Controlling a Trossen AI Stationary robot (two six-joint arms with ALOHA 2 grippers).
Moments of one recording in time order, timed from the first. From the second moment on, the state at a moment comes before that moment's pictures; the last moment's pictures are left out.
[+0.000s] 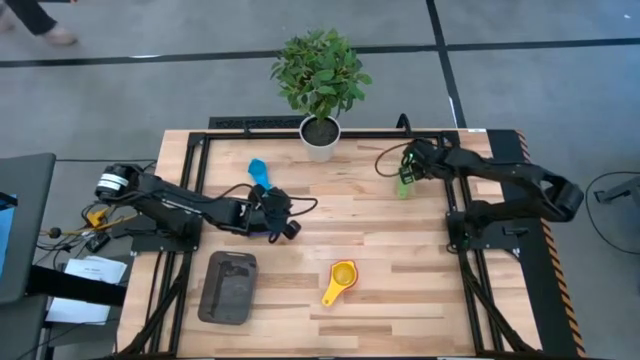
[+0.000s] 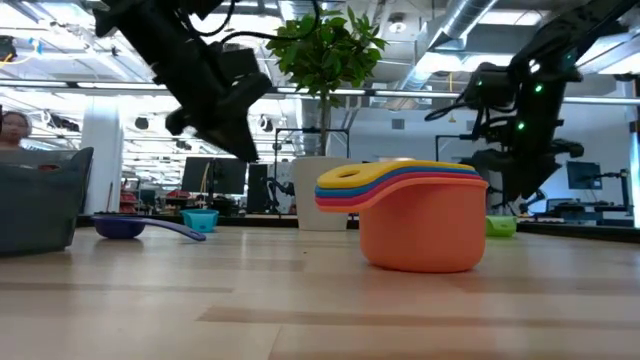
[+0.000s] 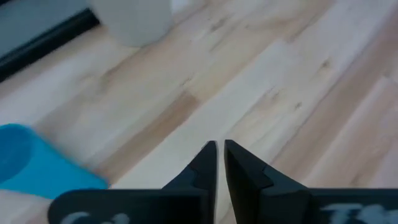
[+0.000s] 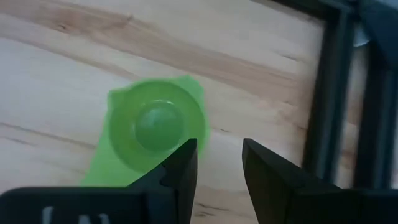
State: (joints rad) left arm -0.14 1.45 0.79 -0.16 -0.70 -0.62; right arm -0.70 1.19 0.61 -0.63 0.42 0.51
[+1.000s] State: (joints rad) left arm -0.17 1.46 0.79 -0.18 -0.67 -0.65; right arm -0.67 1.33 0.61 -0.39 0.31 0.51
